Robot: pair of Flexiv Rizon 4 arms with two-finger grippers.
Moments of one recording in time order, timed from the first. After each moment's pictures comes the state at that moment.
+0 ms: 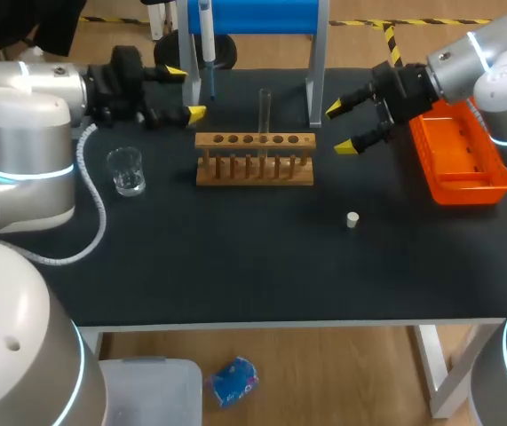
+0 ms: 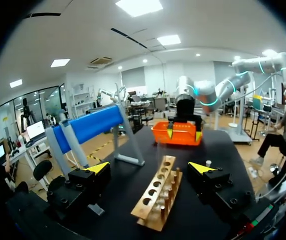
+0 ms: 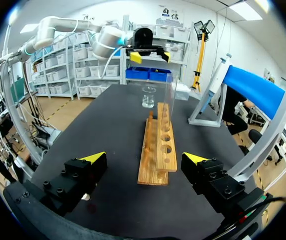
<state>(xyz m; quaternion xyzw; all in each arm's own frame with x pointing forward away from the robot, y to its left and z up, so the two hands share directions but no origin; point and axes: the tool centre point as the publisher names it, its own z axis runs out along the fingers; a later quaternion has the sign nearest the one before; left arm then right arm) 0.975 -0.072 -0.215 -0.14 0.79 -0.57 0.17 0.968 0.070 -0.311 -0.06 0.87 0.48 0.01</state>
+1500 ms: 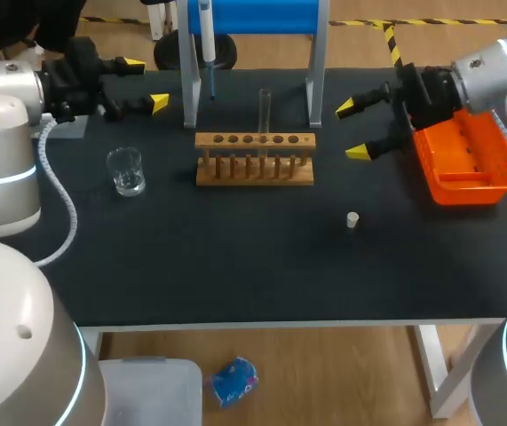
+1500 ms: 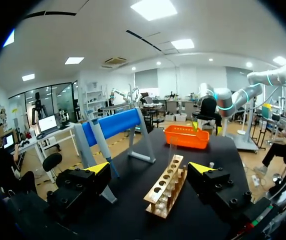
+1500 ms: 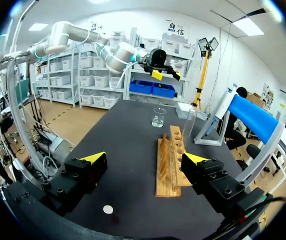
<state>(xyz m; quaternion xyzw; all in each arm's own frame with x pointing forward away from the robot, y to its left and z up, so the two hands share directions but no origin) 0.970 -0.011 -0.193 -0.20 0.77 -0.57 0.18 0.911 0.065 -0.265 -0.07 0.85 0.53 0.02</state>
